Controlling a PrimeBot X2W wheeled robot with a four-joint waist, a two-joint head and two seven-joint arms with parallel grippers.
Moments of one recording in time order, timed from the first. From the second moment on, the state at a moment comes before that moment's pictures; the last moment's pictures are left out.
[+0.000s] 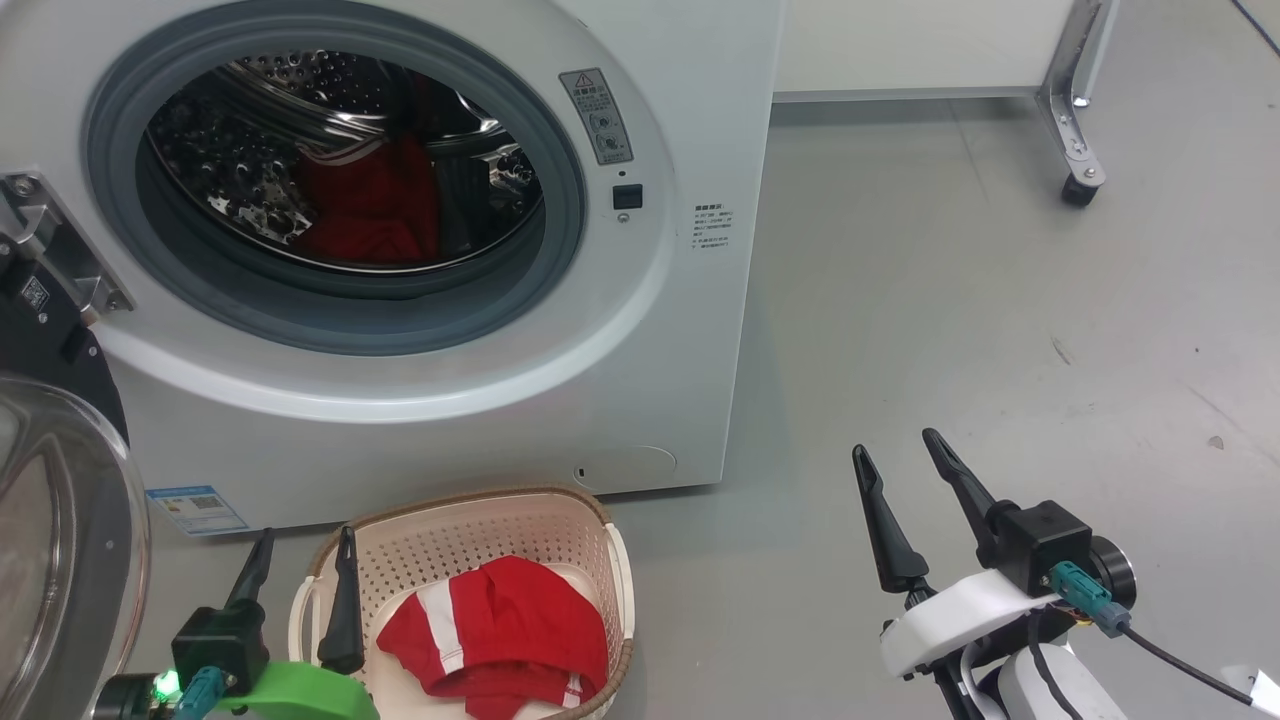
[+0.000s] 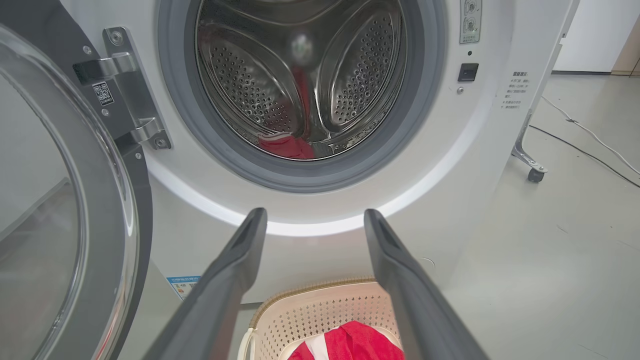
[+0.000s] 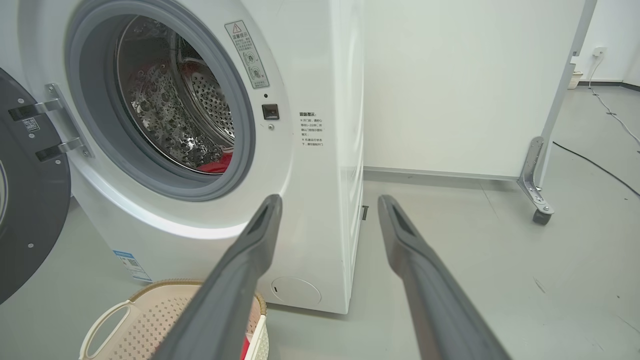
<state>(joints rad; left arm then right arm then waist) -0.02 0.05 -0.07 0.32 -0.21 0.01 -0.25 -0.08 -0.05 0.28 0.27 0.26 0.03 -0.26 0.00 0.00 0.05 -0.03</state>
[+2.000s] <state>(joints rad) -0.31 0.08 -0.15 0.28 -0.19 0.01 -0.05 -0.15 -0.05 0.31 0.12 0.22 0.04 -0.26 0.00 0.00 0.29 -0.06</state>
